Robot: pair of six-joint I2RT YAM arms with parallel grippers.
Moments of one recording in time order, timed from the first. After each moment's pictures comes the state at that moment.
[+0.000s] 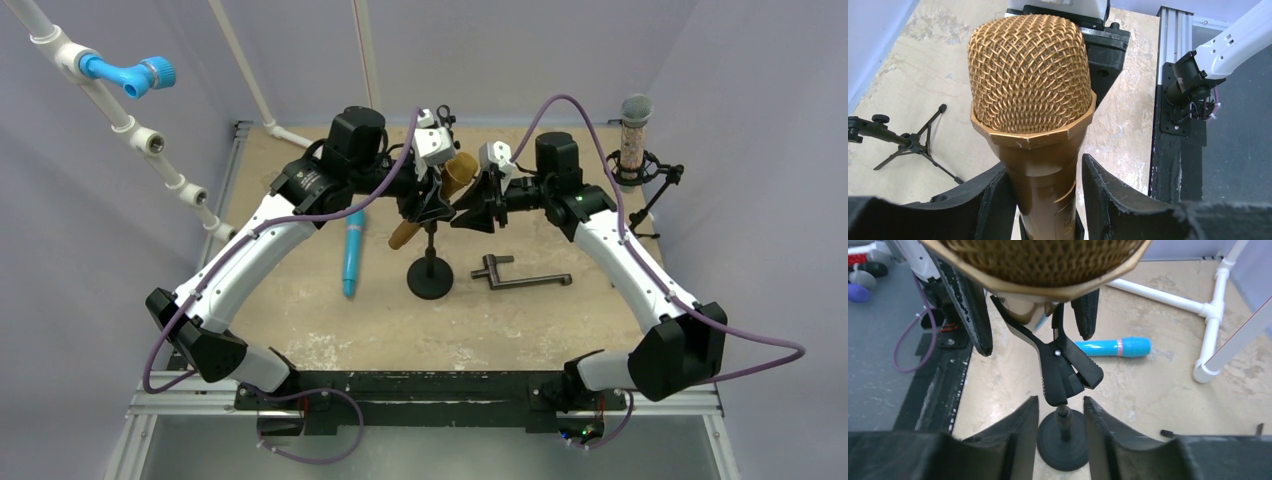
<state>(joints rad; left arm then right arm) -0.69 1.48 1.69 -0.66 0.62 0.24 0.35 1.35 1.22 -0.36 -1.15 -0.44</state>
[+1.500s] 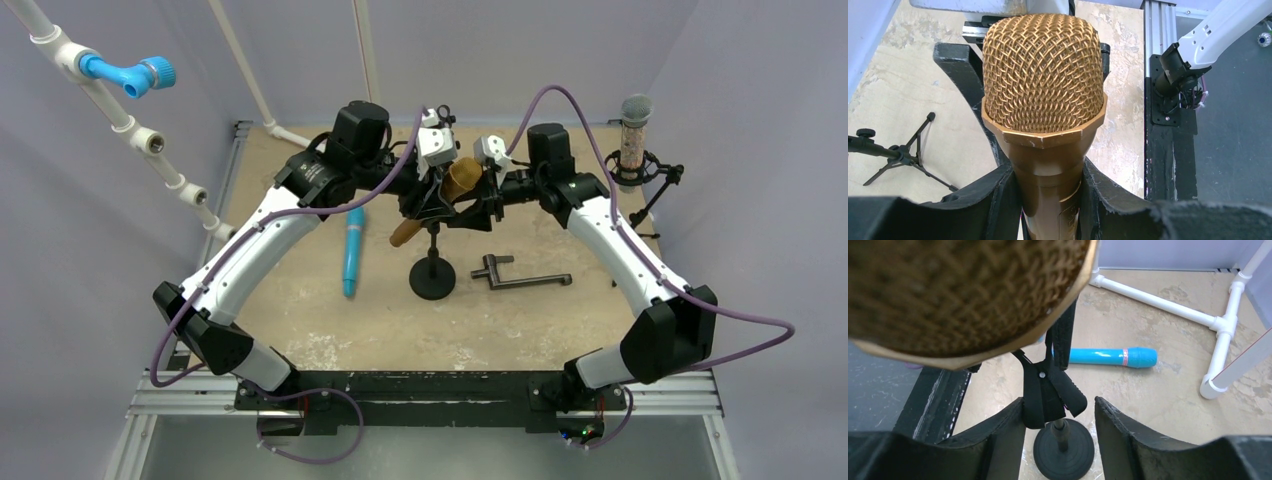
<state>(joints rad) -0.67 1.52 1.74 -0.71 0.71 0.30 0.36 1.44 1.32 -0.43 -1.20 -0.53</state>
